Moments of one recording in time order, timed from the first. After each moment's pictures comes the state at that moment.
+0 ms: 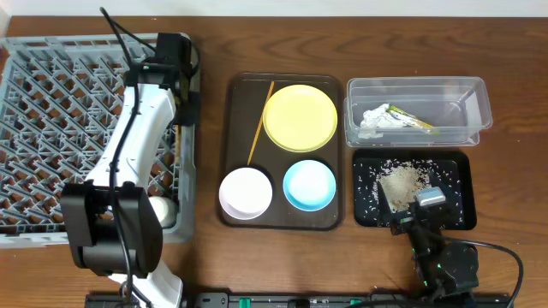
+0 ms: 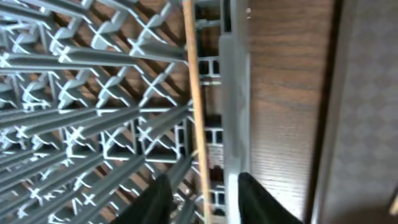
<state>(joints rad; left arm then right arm) -0.07 1.82 1.51 -0.99 -0.22 0.00 0.22 0.01 0.01 -0.07 0.00 -0.09</state>
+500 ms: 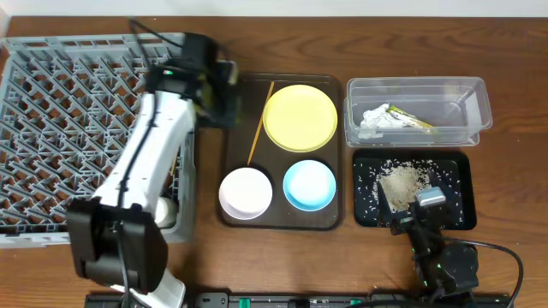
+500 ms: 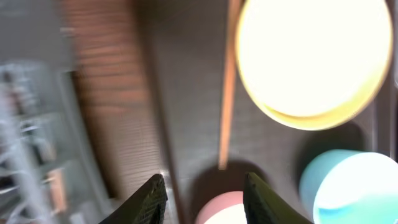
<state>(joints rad) -0.21 1.76 1.51 -1.00 0.16 -0.06 0.22 0.01 0.01 -0.07 0.00 -0.09</state>
